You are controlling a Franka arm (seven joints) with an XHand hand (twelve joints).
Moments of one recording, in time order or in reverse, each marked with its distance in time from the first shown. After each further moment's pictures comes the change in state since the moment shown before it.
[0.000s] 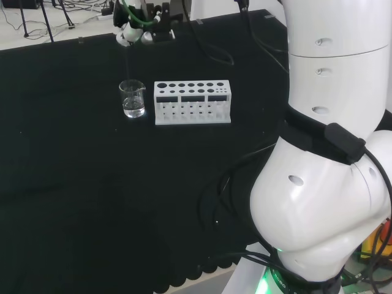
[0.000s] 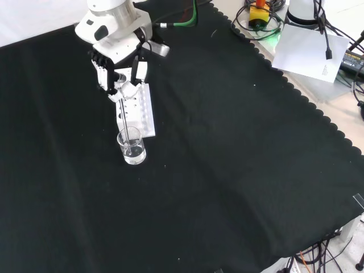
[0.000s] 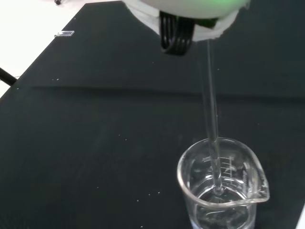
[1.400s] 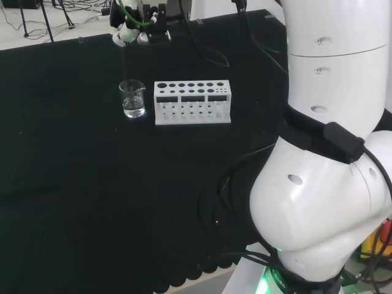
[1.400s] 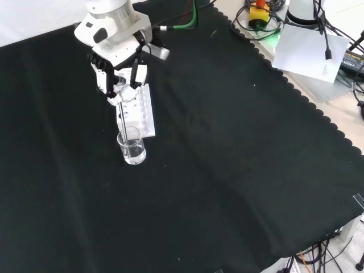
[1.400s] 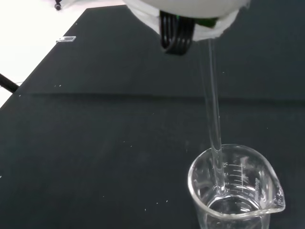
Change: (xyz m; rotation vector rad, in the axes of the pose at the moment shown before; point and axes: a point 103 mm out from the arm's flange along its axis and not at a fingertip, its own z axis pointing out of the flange) arm 0.006 0.009 0.003 -0.009 0.018 0.010
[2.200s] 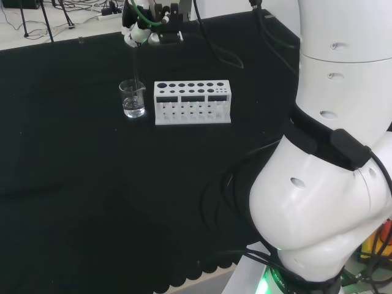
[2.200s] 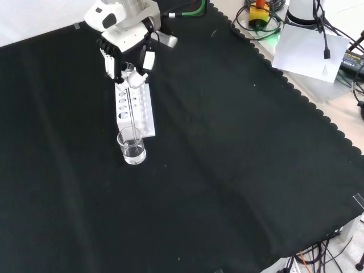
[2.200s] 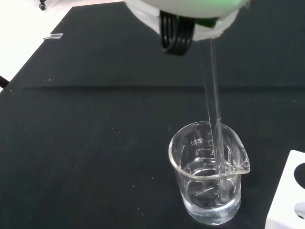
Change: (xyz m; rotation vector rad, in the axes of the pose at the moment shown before) arm -0.007 -0.040 -0.009 0.005 -0.012 0.042
